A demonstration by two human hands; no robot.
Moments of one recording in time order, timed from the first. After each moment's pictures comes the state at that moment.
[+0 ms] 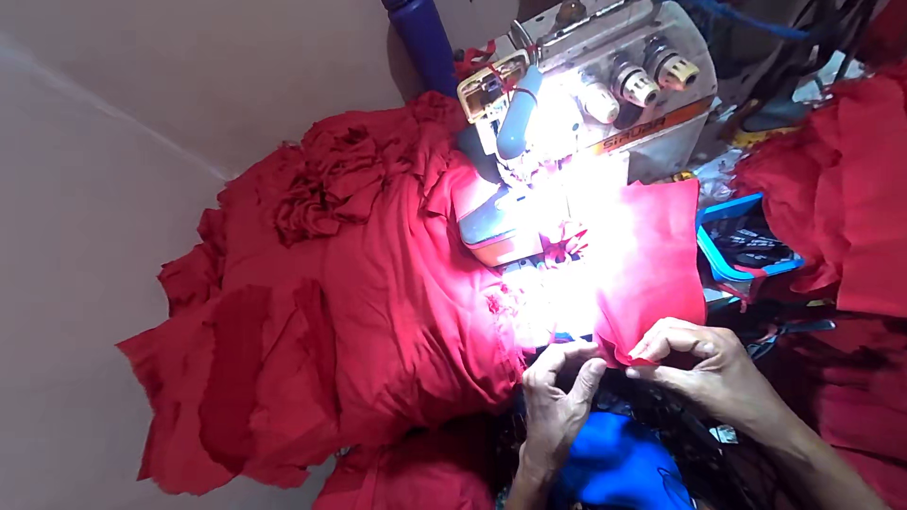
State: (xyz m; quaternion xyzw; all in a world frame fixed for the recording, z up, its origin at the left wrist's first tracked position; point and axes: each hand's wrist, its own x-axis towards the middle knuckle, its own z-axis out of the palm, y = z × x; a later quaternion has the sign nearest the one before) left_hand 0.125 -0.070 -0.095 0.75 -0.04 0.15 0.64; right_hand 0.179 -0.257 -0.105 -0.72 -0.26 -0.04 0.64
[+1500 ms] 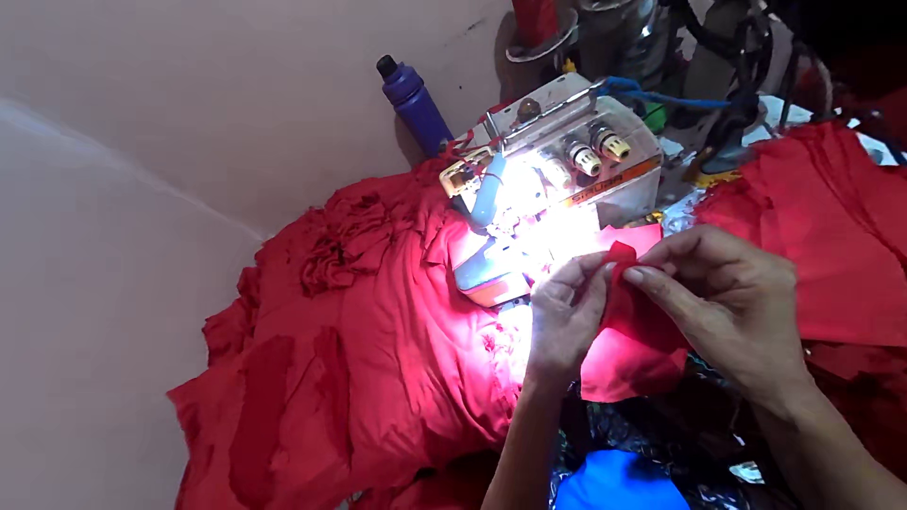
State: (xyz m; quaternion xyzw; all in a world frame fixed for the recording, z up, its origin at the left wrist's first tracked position) left_hand 0.220 -0.105 0.007 0.71 -0.12 0.13 0.69; right_hand 0.223 -0.253 0.003 -0.71 -0.22 -0.26 0.61
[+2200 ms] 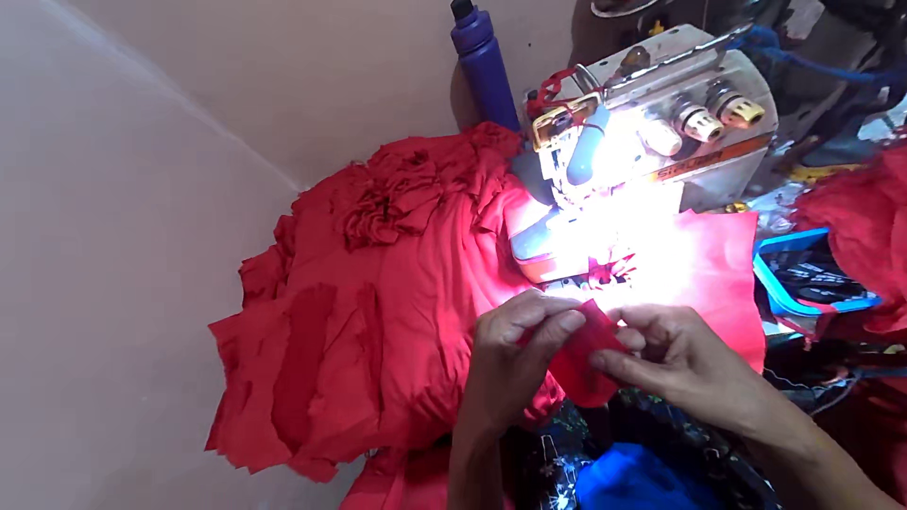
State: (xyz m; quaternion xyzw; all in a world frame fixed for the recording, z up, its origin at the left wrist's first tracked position) left_hand 0.156 0.012 0.025 0.80 -0.21 0.22 0.52; right_hand 0.201 -0.182 -0.019 -0.63 -0.36 0.09 0.69
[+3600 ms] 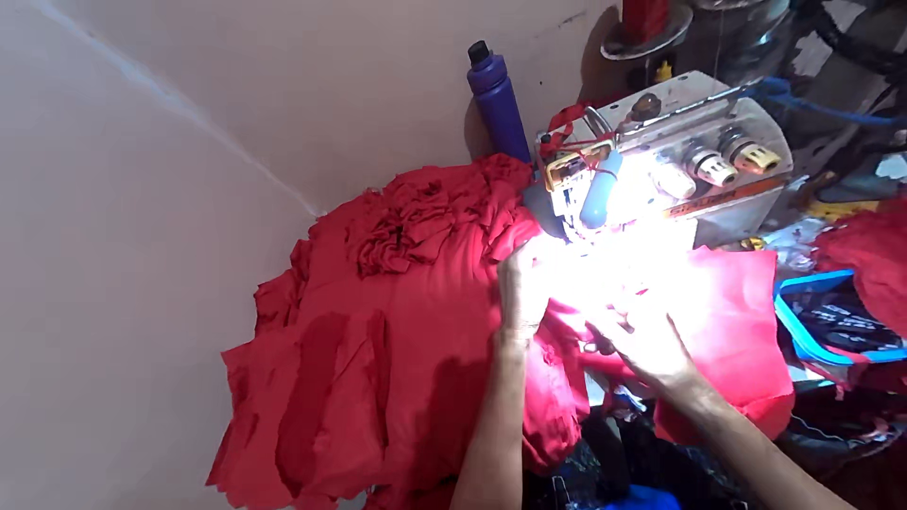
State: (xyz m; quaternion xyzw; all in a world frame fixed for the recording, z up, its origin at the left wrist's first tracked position) left_hand 0.268 0.023 -0.007 0.88 -0.07 0.28 0.37; right_hand 0.250 -0.138 -0.041 -0.73 -0.13 0.04 0.67
